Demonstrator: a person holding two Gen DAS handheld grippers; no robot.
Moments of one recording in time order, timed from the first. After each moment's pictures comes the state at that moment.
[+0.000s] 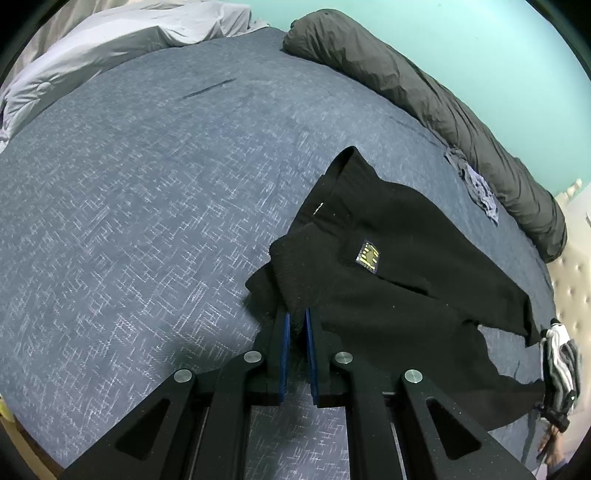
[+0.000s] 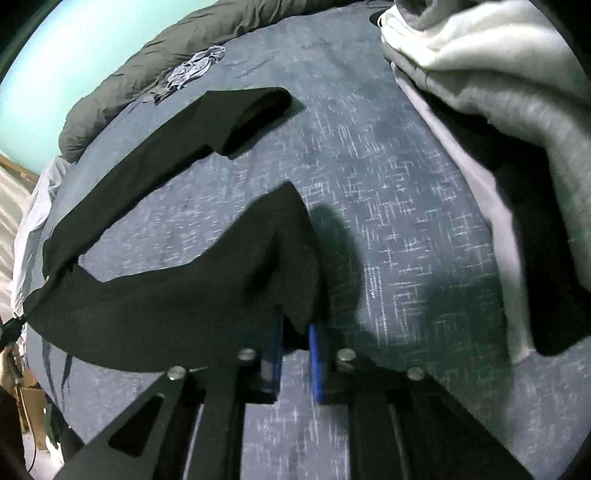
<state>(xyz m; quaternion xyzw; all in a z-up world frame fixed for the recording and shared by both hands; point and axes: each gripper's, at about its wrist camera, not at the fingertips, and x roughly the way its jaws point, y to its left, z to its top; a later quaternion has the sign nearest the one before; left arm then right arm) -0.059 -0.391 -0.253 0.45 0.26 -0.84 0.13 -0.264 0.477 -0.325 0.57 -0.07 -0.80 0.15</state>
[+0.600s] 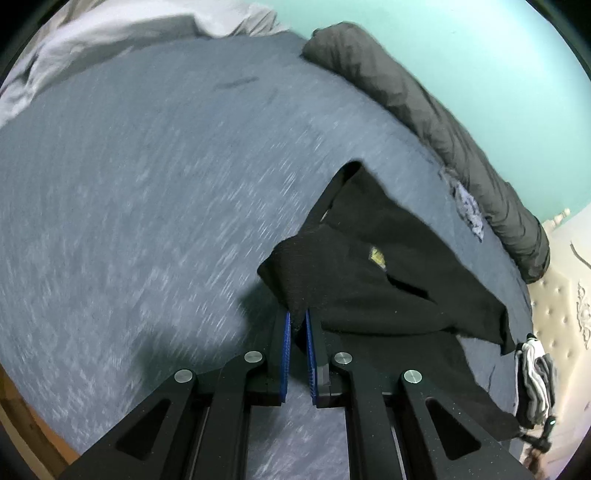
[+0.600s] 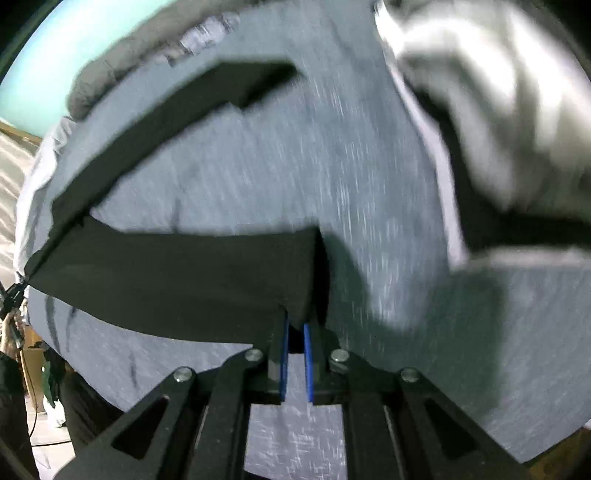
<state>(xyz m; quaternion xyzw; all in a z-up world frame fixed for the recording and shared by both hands) 0.008 -0.401 -0.270 0.44 0.33 -0.83 0.13 -0.203 0.510 -0.310 0.64 -0.03 -0.75 0.16</state>
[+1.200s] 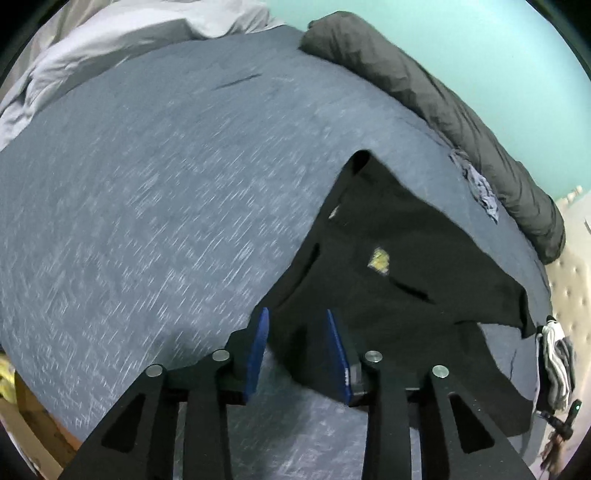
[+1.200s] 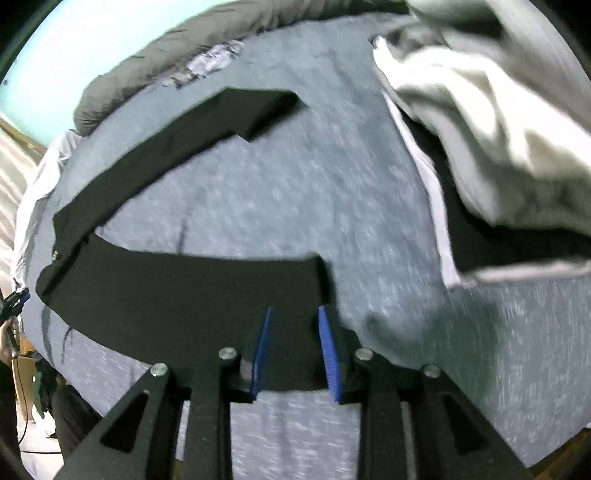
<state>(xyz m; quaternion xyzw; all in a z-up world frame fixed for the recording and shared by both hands) -0.015 -0.393 -0.243 0.46 0.27 -0.84 0.13 -0.202 0.501 -0.273 0.57 -0.04 -0.80 0.17</state>
